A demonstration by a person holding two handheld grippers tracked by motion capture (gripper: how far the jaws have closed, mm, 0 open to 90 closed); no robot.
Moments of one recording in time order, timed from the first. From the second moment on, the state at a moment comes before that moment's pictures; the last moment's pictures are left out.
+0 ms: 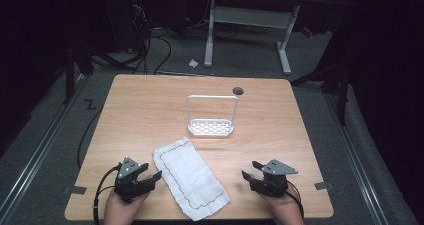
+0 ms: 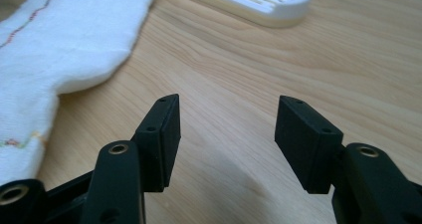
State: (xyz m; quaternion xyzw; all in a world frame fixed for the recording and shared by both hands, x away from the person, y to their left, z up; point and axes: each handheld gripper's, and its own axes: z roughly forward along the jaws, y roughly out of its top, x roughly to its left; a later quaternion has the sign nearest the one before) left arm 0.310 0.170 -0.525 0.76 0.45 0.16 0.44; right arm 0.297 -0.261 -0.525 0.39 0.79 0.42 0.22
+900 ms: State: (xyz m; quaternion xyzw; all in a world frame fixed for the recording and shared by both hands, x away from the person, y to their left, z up) left arm 0.310 0.125 -0.537 0.81 0.40 0.10 0.41; right arm 0.326 -0.149 -0.535 0.32 0.86 0.38 0.14
